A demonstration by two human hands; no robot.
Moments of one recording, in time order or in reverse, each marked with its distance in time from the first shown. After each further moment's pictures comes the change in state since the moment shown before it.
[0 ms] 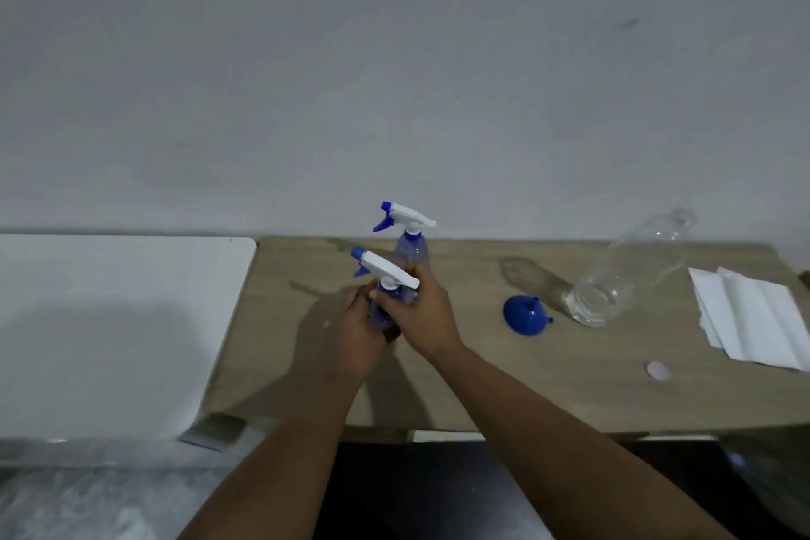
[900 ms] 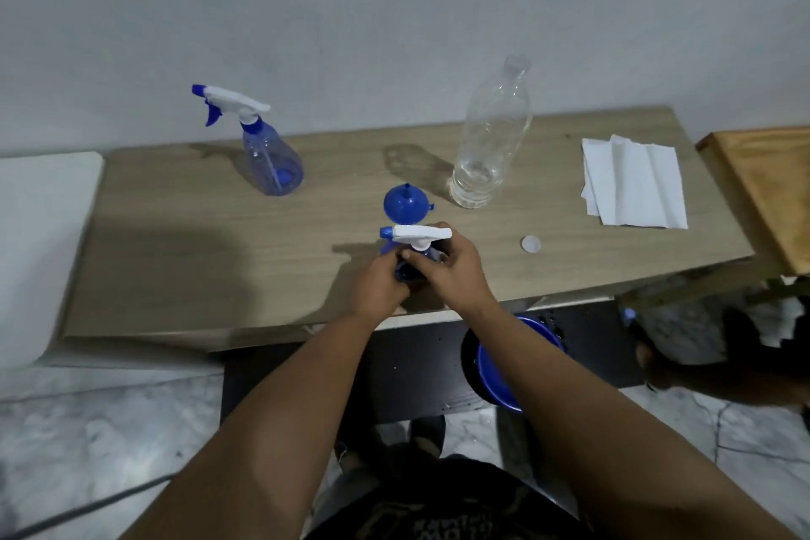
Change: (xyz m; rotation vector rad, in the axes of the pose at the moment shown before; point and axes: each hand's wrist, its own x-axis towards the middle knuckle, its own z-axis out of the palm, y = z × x) left_hand -0.081 0.129 0.204 0.138 -0.346 0.024; right_hand -0.095 0.134 -0.222 0.090 0.104 0.180
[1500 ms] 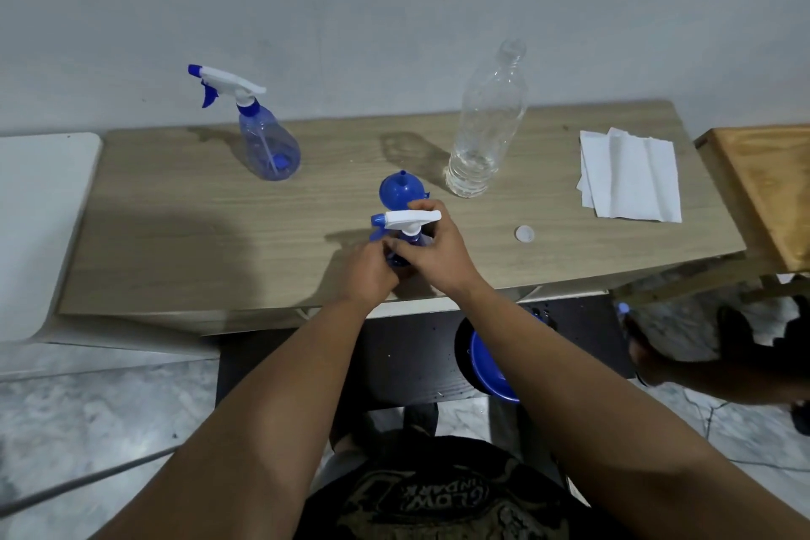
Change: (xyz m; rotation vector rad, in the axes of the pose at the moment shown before) left_hand -0.006 0.001 0.000 0.070 0.073 -0.016; right_hand 0.001 -0.018 0.002 0.023 -0.100 0.059
